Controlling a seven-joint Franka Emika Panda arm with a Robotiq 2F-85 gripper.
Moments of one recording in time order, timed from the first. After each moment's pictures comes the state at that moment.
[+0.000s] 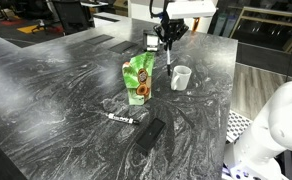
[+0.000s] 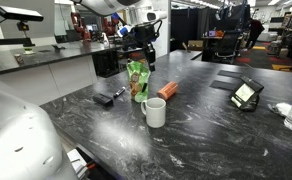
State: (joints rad) arm -0.08 -0.45 0.10 -2.25 -0.10 1.90 0.66
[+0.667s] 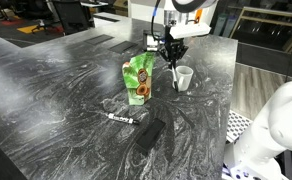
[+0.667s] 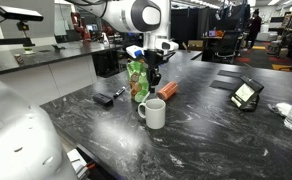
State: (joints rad) arm -0.09 -0.33 0.00 -2.31 0.00 1.87 0.46
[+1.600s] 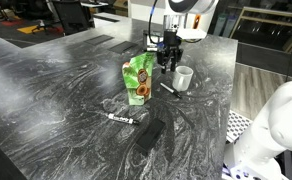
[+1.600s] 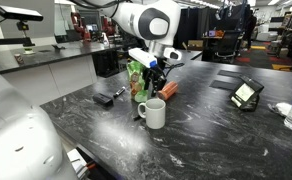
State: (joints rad) arm -0.08 -0.27 -0.06 -2.31 0.16 1.88 0.04
